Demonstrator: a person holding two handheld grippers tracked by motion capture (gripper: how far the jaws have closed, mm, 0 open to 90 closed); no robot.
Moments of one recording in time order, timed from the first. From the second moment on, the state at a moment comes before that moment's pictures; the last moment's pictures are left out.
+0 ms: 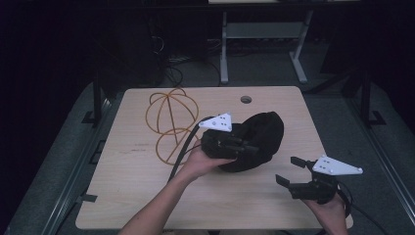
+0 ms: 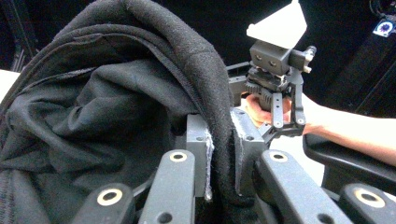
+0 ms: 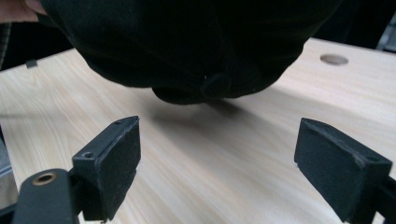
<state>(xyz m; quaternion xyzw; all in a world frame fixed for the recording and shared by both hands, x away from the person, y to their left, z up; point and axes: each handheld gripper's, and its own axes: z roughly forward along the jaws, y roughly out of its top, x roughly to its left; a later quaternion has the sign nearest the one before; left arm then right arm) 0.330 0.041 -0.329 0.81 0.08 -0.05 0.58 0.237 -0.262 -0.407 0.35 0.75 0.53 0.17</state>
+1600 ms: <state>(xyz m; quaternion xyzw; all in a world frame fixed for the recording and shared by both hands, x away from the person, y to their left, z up) 0.325 0.056 -0.296 0.78 0.07 -0.06 0.62 0.247 -0.252 -0.357 0.29 0.69 0.62 0.21</state>
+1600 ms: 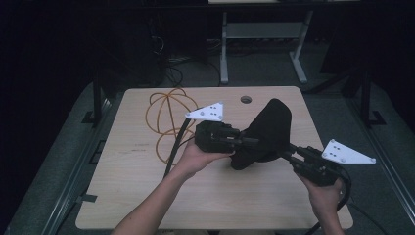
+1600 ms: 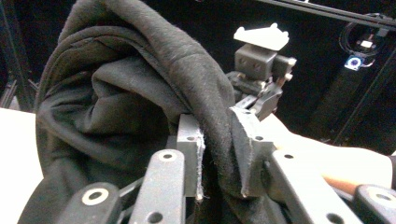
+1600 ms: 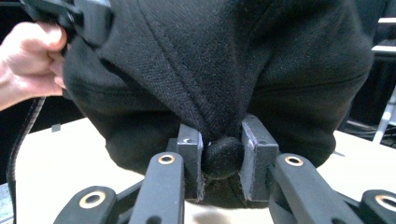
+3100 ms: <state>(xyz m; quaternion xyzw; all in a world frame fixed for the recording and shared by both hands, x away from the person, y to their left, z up) 0.310 0.114 -0.297 0.80 0.11 0.03 0.59 0.252 -0.254 -0.300 0.27 0.70 0.61 0.27</state>
